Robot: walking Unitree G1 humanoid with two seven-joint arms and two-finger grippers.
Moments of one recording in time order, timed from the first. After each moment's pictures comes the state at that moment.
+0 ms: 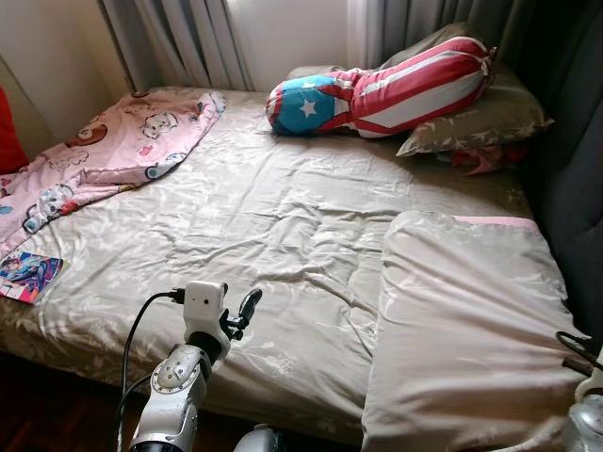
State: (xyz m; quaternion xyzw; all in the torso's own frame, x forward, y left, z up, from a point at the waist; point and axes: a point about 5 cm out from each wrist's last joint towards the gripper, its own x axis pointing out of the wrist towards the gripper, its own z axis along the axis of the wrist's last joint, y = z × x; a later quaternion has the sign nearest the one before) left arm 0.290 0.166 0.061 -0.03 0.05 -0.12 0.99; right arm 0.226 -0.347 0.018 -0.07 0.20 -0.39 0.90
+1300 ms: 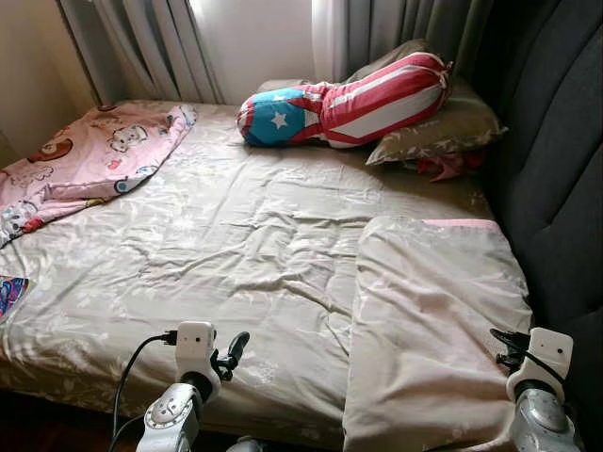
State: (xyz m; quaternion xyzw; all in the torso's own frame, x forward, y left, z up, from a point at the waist) left arm 0.265 0.181 0.006 -0.05 0.15 -0.08 0.98; right arm 0.247 -0.292 -0.002 -0.01 0.21 -0.24 0.95
